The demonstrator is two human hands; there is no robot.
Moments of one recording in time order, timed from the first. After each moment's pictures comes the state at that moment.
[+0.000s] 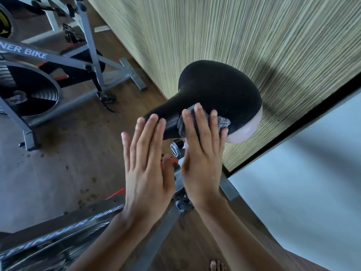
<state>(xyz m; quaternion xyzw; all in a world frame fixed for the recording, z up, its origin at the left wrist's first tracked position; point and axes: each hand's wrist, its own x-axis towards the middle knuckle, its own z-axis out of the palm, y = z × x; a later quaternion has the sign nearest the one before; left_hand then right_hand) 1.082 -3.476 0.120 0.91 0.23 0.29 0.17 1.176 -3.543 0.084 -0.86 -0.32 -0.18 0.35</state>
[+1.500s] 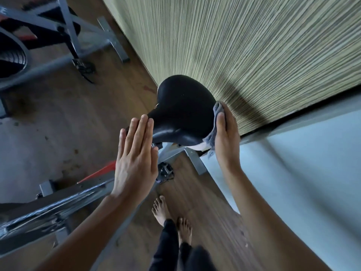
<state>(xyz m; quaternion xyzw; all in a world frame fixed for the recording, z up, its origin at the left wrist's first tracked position) 1.114 -3.480 0.175 0.94 0.27 0.11 0.15 1.290 -3.609 0.159 -0.82 -0.11 0.14 0.54</state>
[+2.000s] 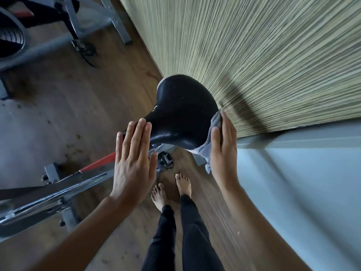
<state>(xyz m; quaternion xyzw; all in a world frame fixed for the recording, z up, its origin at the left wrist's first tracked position) 1.118 -3.482 0.179 0.94 0.29 0.08 0.15 1.278 -3.620 0.169 -0.85 -0.17 0.15 0.48</state>
